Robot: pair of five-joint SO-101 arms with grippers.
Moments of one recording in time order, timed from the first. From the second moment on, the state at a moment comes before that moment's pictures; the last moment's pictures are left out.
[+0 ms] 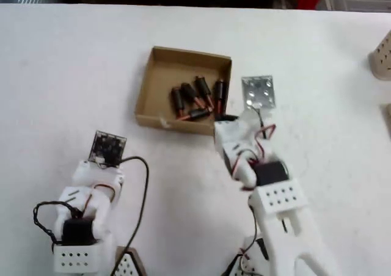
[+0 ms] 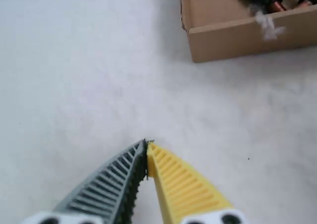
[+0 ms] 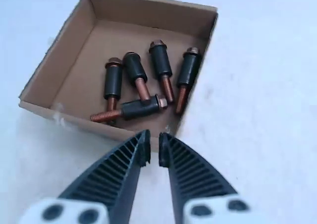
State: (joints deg) left arm -7.4 -103.8 97.1 57.8 -13.7; right arm -15.5 -50.7 63.6 33.6 -5.8
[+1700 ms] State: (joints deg) left arm -7.4 -103.8 97.1 73.3 -13.7; right arm -10.1 -101.9 96.4 71.7 -5.5
